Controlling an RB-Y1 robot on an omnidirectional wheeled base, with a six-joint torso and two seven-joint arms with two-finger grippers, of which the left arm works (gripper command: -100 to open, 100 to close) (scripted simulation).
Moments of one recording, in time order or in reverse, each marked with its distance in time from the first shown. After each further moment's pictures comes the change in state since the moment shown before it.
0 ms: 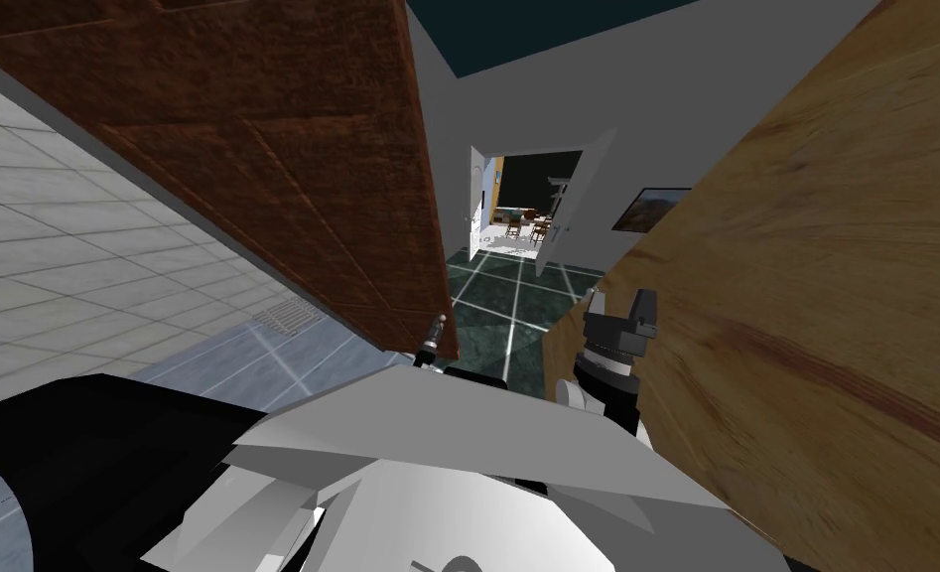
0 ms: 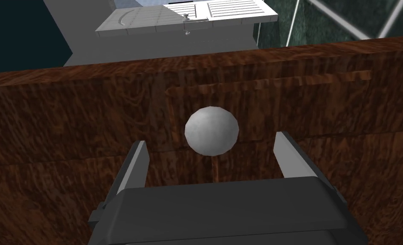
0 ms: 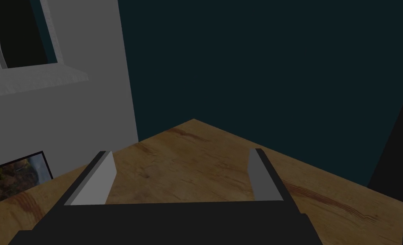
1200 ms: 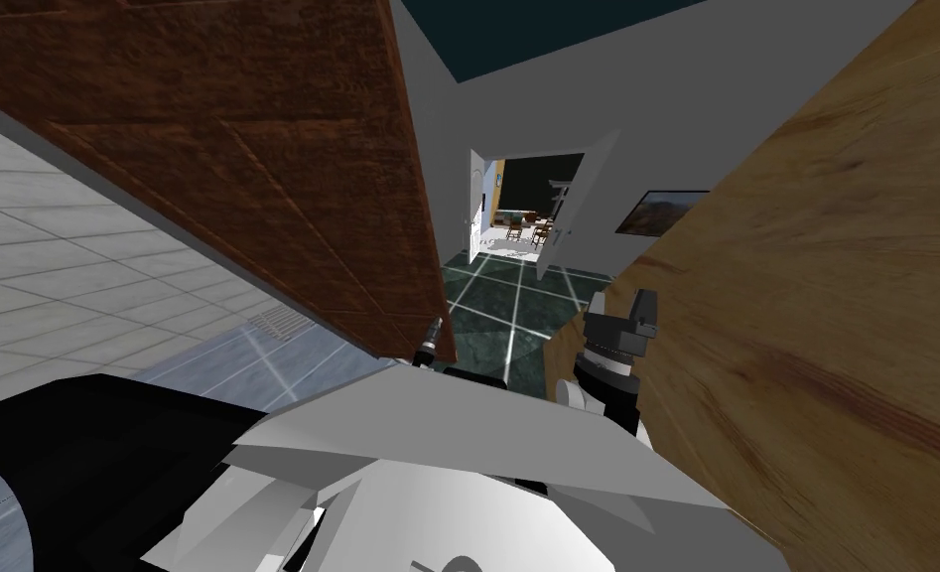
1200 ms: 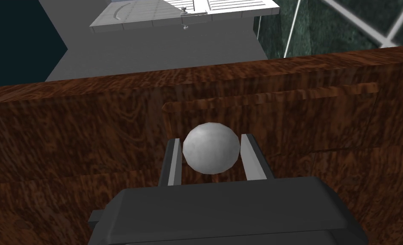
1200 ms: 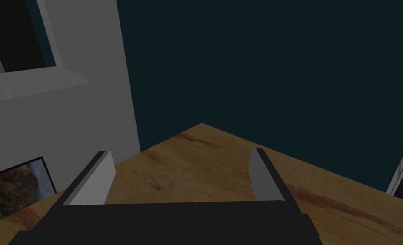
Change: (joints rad) arm -0.002 0.004 0.020 0.025 0.001 -0.002 0.001
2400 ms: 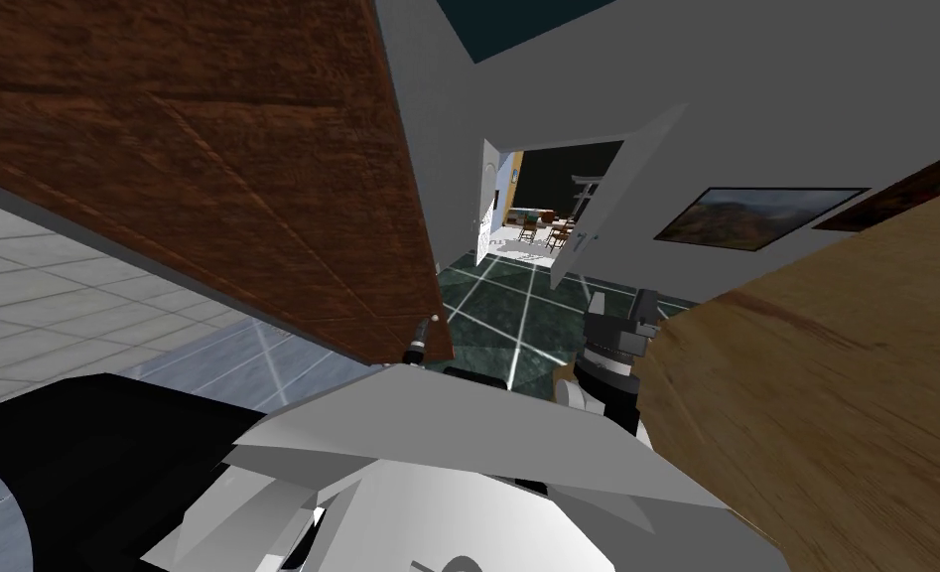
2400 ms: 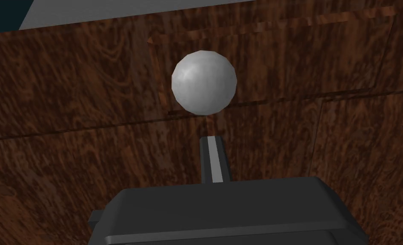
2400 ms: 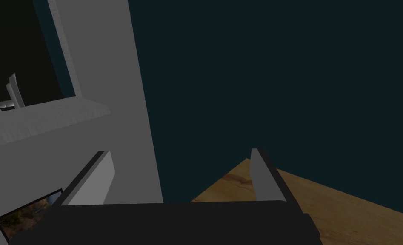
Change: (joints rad) arm 0.022 0.028 0.118 -0.028 0.017 0.003 0.010
